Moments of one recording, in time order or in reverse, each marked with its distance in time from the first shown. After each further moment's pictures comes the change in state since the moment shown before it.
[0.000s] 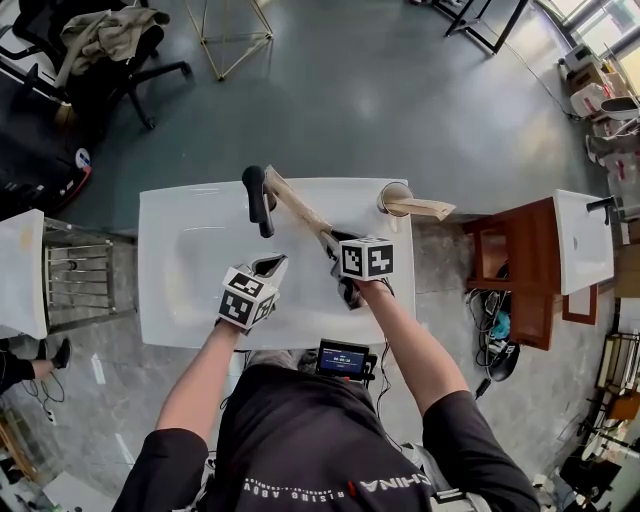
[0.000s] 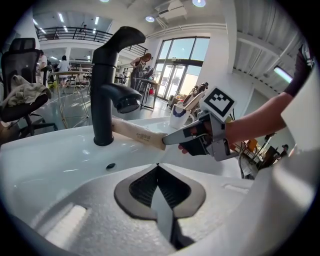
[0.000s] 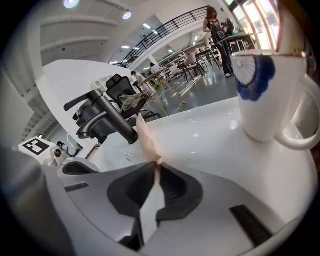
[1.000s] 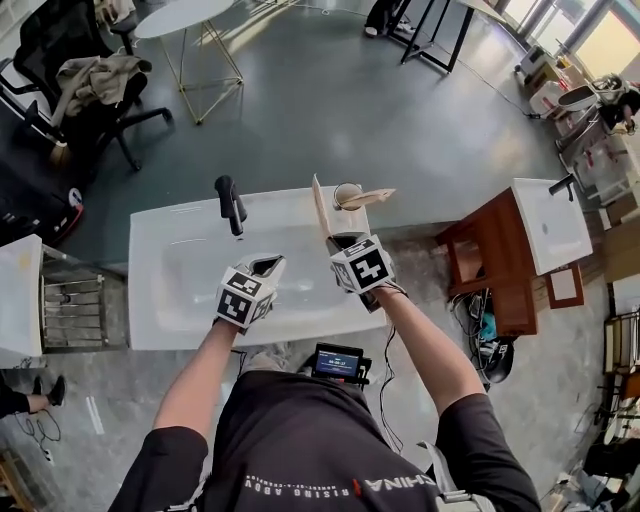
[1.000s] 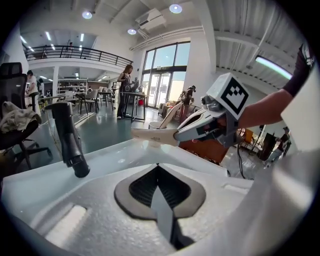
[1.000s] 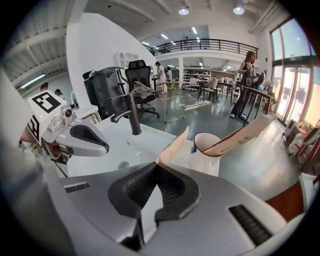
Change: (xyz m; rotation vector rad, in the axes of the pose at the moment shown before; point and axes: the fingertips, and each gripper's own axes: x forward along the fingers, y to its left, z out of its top) left arm -0.016 -0.085 0.051 0.162 -0.110 -0.017; right arm -0.140 0.002 0.010 -0.482 0.035 -0.224
